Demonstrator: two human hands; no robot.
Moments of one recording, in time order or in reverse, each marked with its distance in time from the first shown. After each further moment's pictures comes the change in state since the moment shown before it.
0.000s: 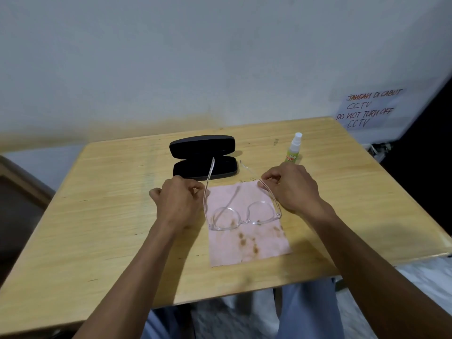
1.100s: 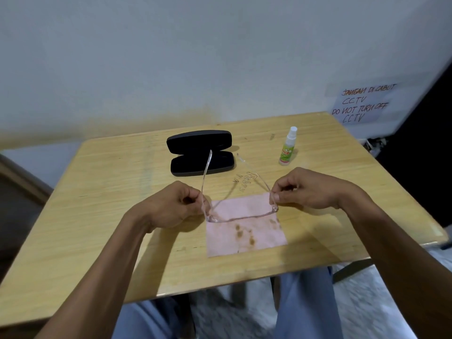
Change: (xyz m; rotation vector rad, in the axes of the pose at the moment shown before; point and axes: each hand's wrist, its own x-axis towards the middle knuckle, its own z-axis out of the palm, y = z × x) left_hand -0.008 -0.011 -0.042 -0.320 -0.745 0.187; right_hand -0.014 0.021 -0.051 0.186 -0.655 -0.161
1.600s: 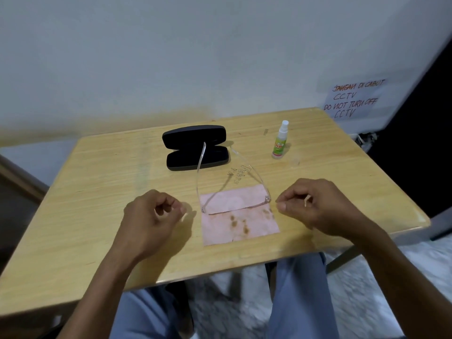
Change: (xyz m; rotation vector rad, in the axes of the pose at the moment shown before) left_hand -0.059 -0.009 0.033 0.176 0.642 -0.001; right_hand -0.065 0.002 0.042 -0.011 0.454 -0.070
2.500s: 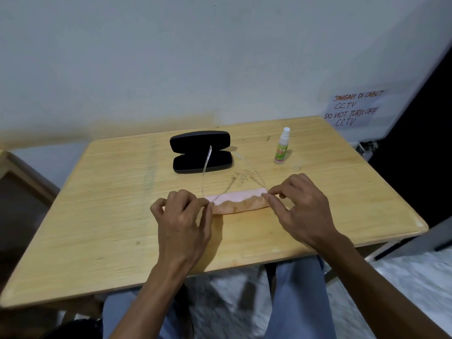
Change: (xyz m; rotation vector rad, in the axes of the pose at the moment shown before) left_hand -0.016 0.023 0.056 0.332 0.508 0.370; right_hand 0.008 -0.004 0.048 -0.388 0.585 -0.410
